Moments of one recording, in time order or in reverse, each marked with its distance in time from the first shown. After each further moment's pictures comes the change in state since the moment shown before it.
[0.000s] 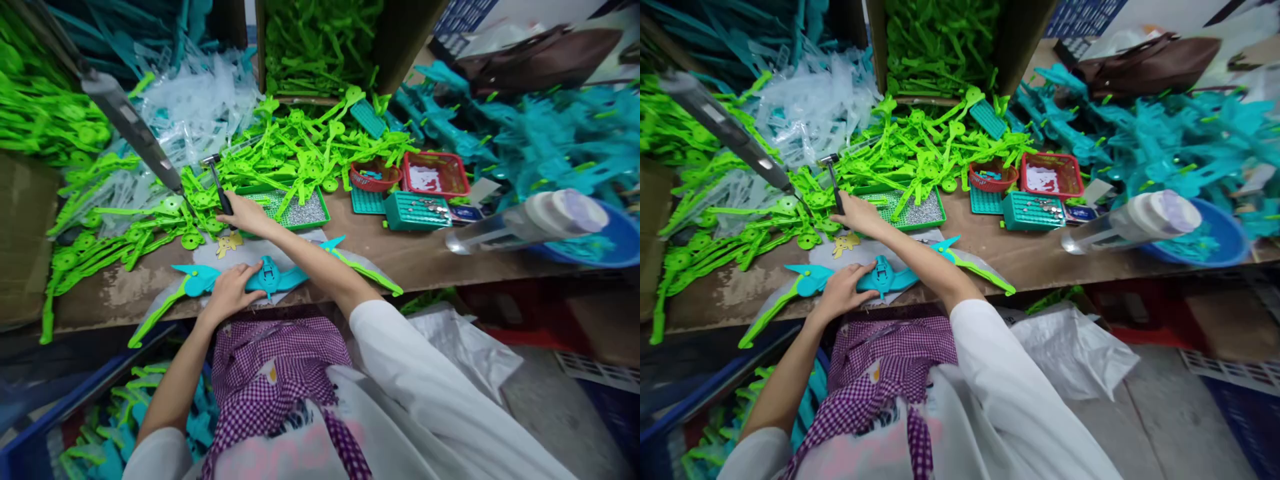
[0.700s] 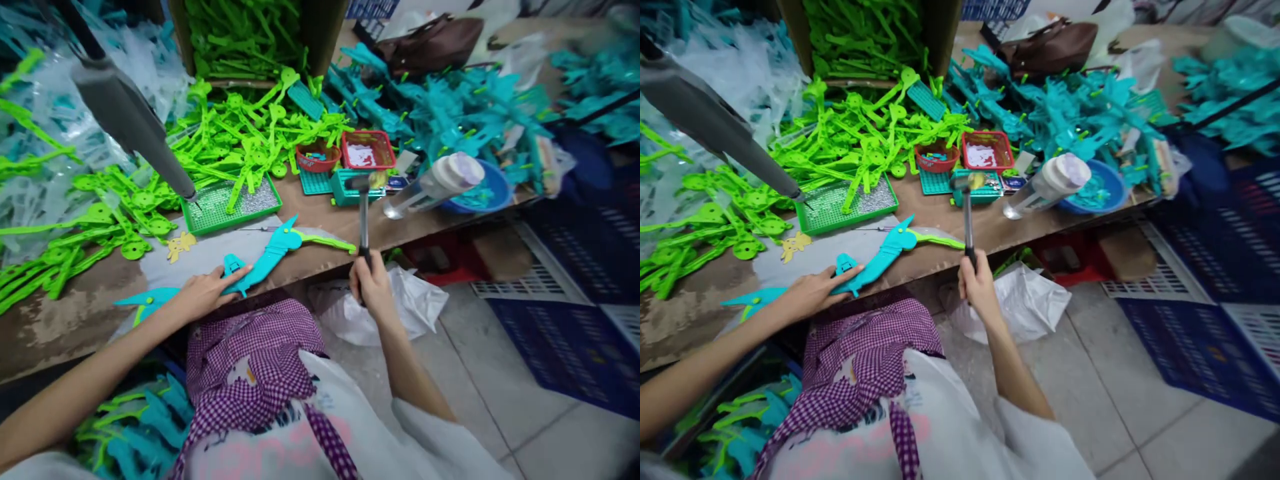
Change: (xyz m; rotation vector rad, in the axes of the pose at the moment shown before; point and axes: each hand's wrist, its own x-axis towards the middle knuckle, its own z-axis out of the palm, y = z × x) left_hand 0.023 0.022 -0.021 0.149 -0.398 0.201; right_hand -0.342 0.082 -0.067 0.688 0.691 0.653
